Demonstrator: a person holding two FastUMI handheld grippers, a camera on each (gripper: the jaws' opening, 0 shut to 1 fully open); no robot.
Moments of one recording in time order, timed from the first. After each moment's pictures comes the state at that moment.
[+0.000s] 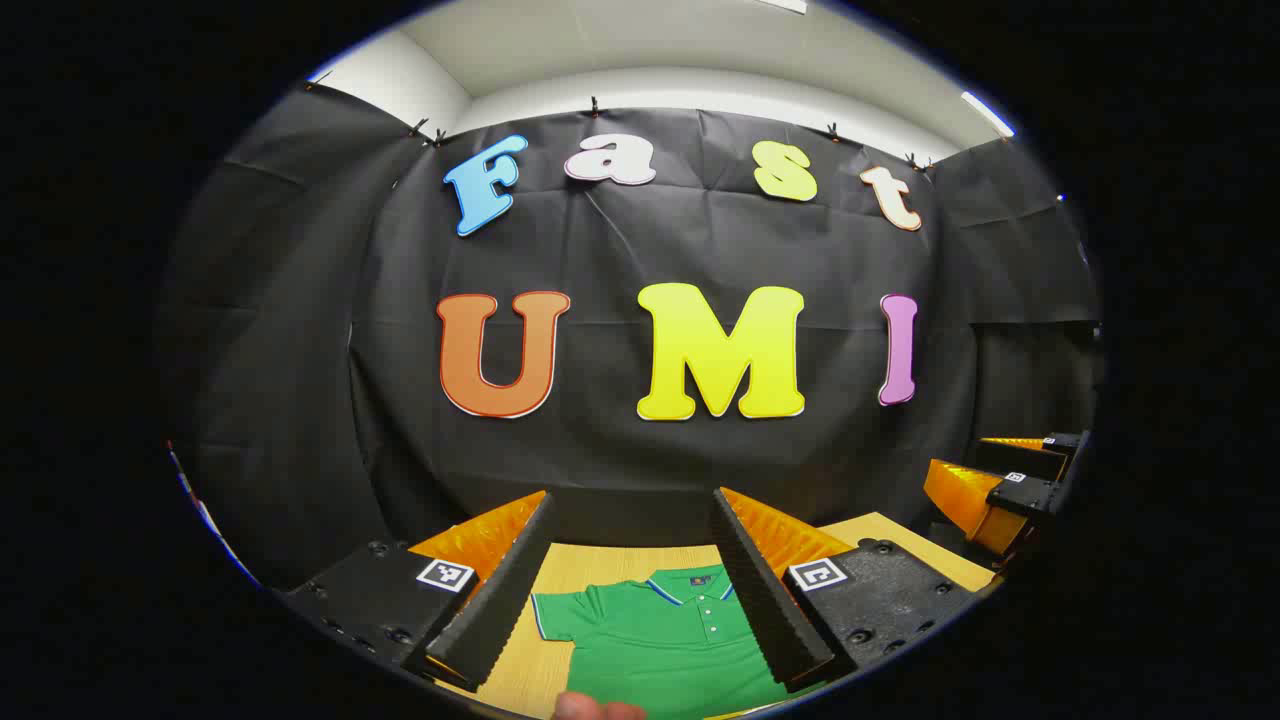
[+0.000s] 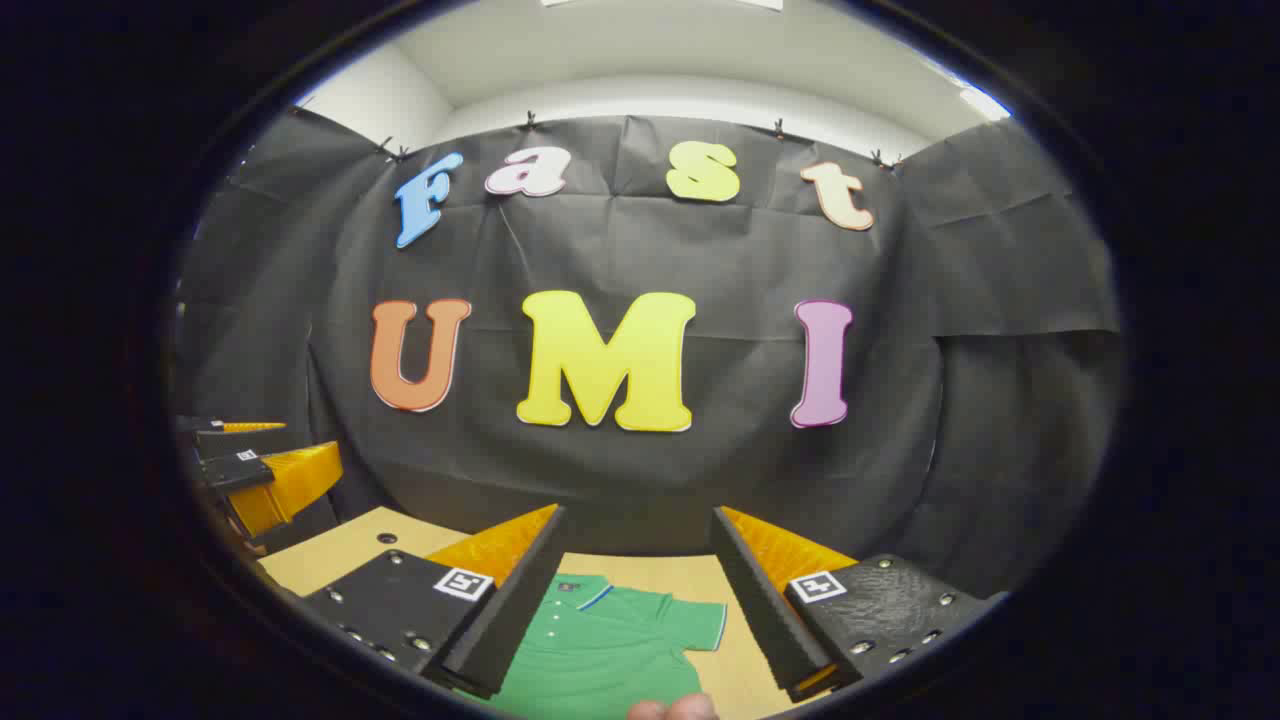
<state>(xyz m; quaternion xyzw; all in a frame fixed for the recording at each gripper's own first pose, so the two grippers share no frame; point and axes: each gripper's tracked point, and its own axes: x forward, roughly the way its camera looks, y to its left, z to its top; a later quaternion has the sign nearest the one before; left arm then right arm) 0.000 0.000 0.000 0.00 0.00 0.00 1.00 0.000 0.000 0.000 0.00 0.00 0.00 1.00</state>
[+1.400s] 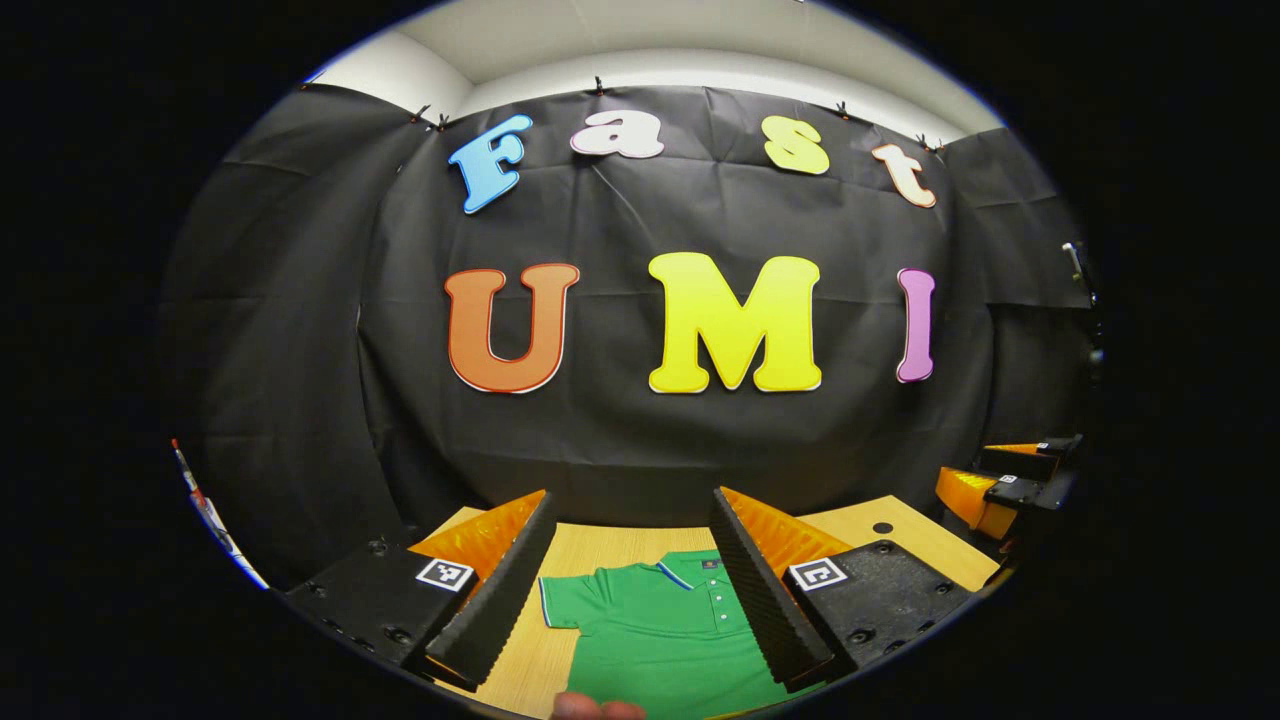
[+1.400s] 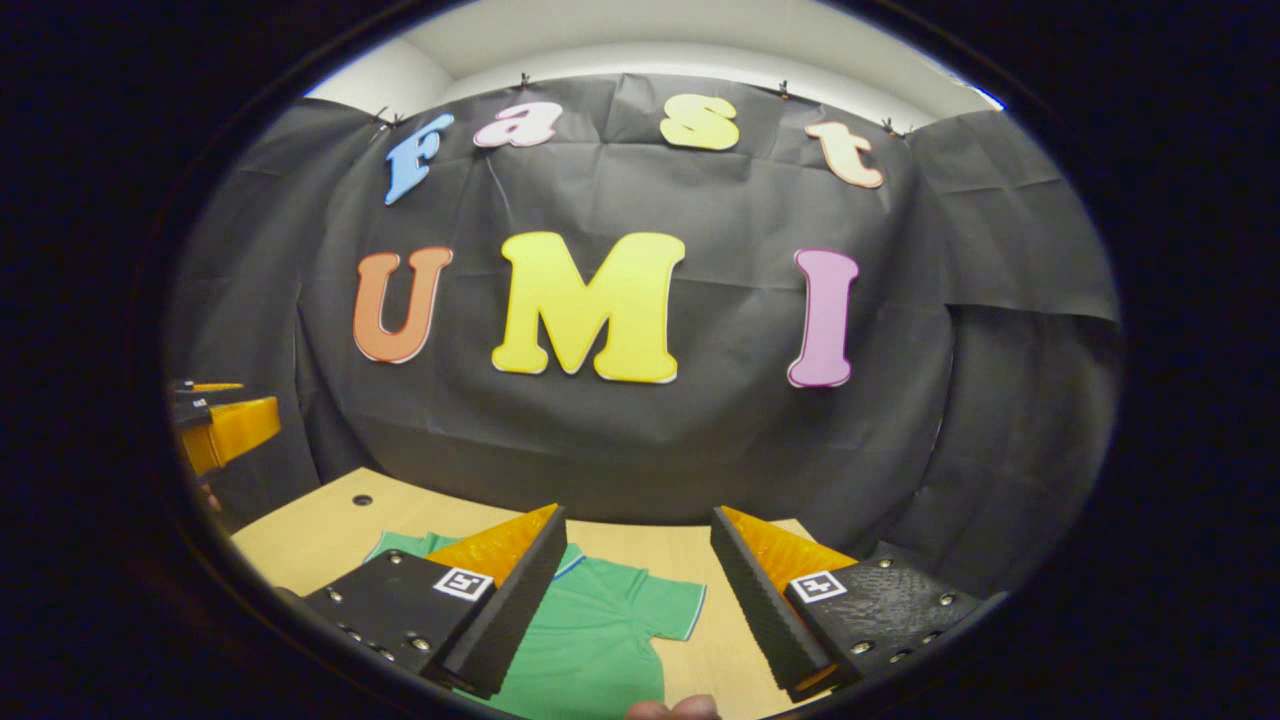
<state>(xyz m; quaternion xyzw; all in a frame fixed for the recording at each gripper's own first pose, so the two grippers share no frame) 0.009 0.002 -0.033 0.01 0.04 0.02 1.00 0.051 -0.054 -0.066 -0.02 0.08 0.00 1.00</state>
